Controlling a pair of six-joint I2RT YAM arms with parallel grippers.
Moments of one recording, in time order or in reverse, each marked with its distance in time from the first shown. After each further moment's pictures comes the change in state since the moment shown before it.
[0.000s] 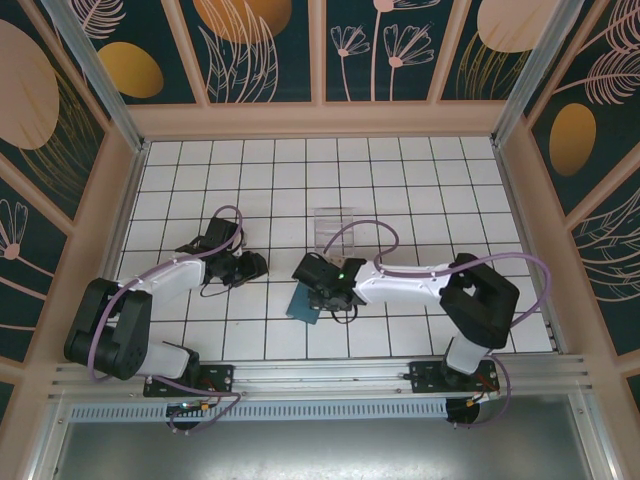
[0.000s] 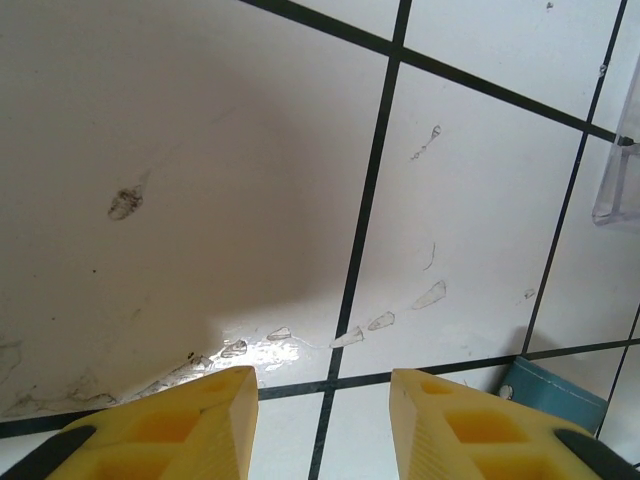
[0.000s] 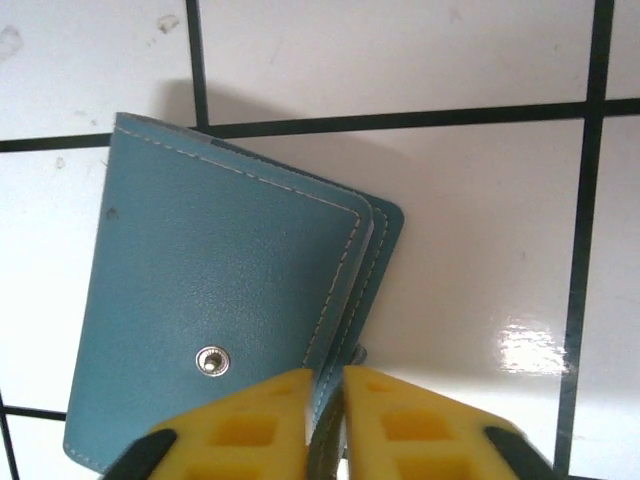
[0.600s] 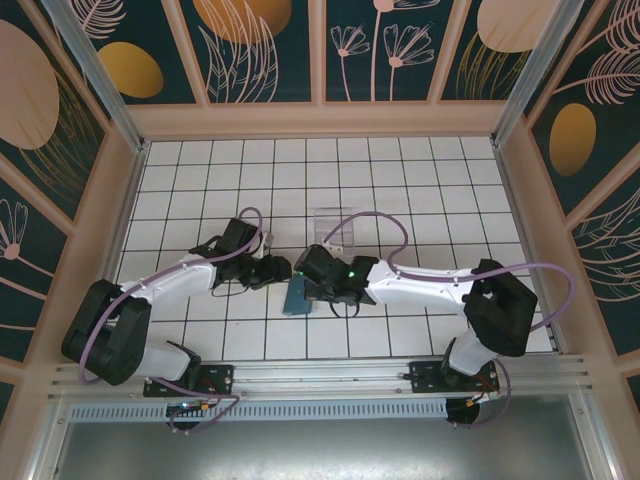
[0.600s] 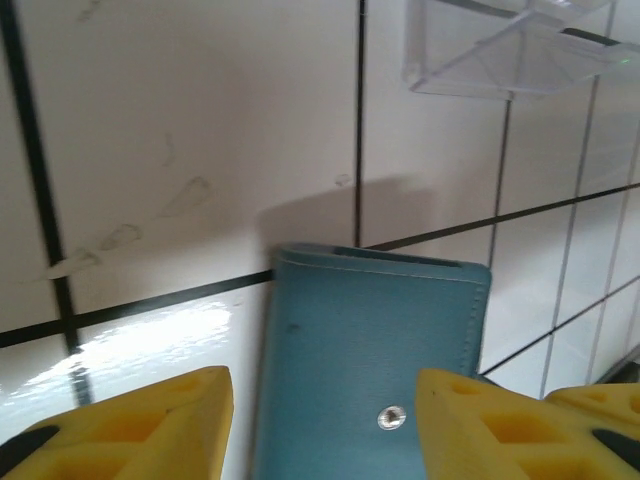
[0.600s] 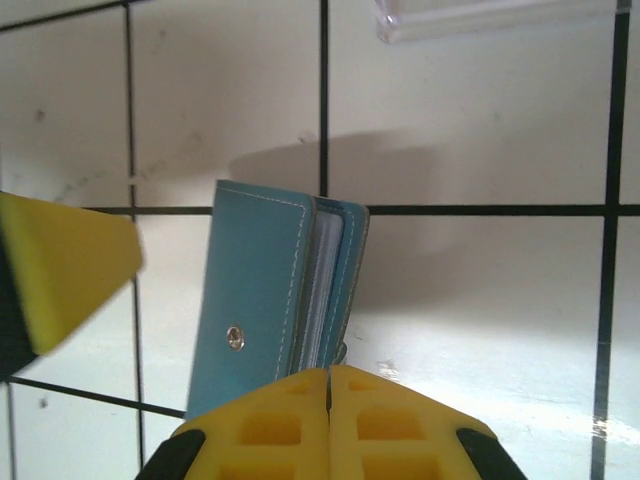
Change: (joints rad) left arm -0.166 -0.016 0.037 0.031 0.134 -0.027; right arm 0.000 -0.100 0.000 0.080 0.059 -0.035
